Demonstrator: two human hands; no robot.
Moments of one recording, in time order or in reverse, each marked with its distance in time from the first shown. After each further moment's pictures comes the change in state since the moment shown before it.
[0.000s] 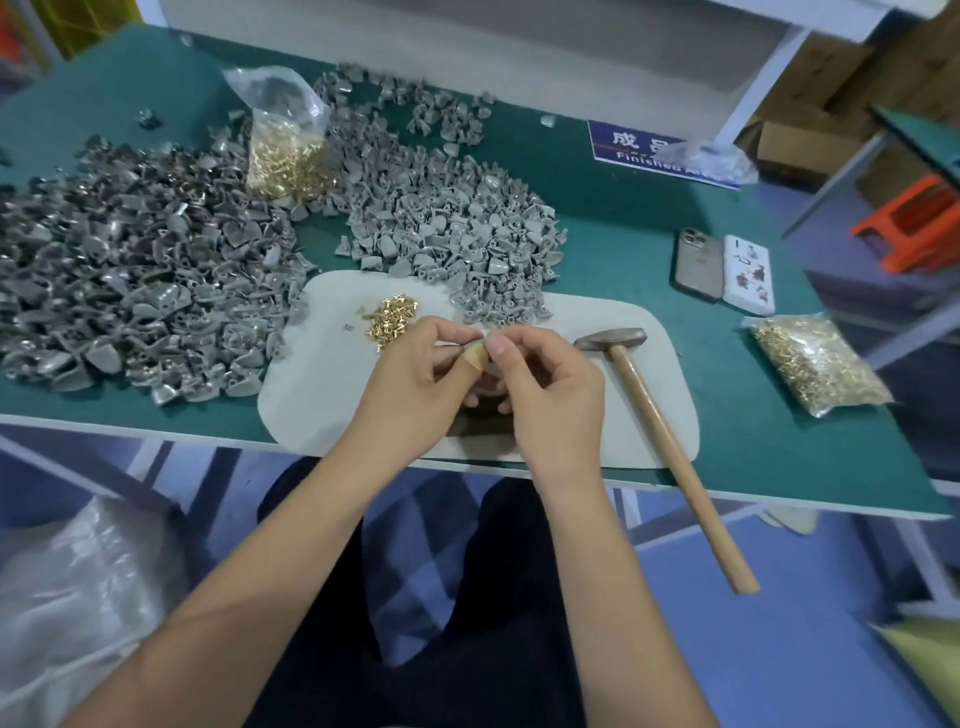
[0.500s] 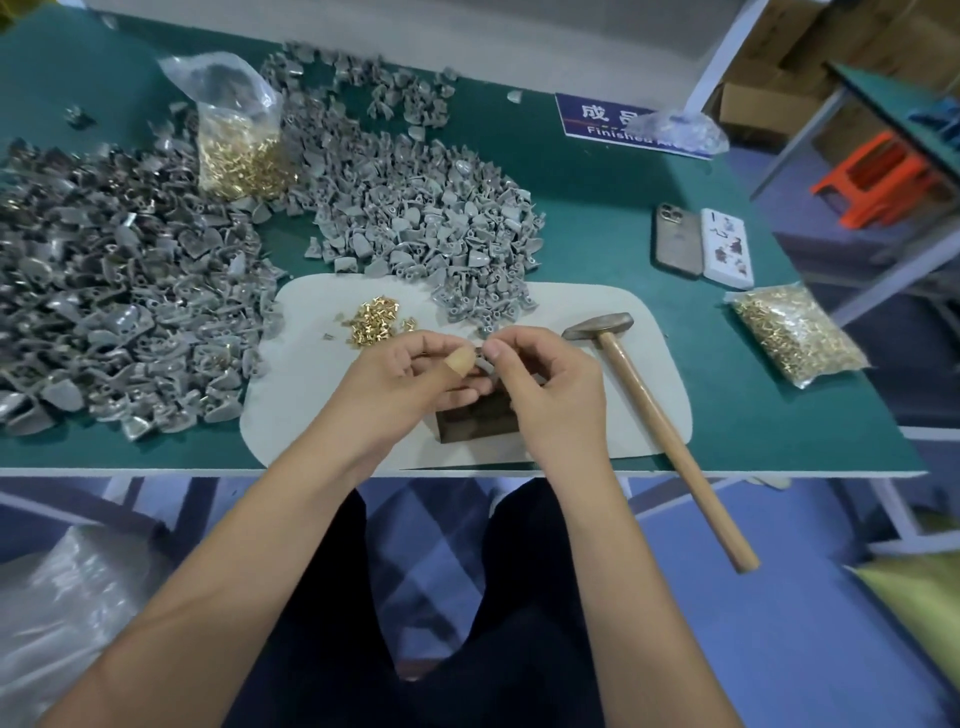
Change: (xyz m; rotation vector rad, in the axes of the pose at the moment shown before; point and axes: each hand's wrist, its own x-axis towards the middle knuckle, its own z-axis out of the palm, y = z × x) left_hand 0.010 0.008 -0.017 -0.376 -0.203 -0.245; right_hand 0.007 0.004 -0.005 -0.157 -0.003 -0.011
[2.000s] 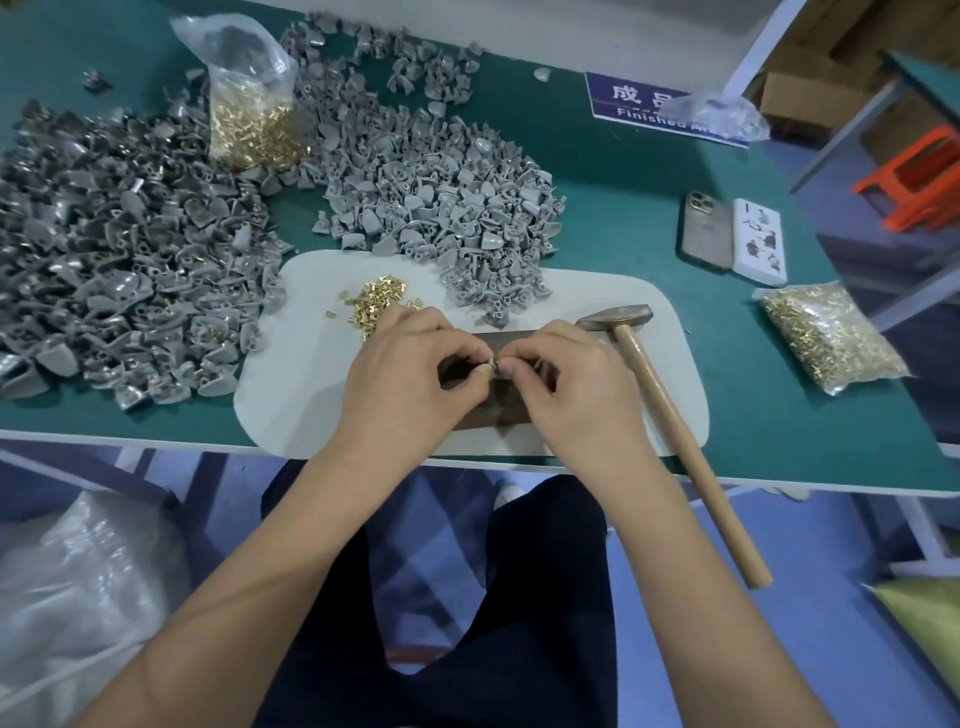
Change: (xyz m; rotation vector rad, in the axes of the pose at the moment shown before) left_hand 0.005 -0.021 0.011 1.115 0.334 0.506; right_hand 0.010 0.002 -0.028 -0.639 -0.215 -0.182
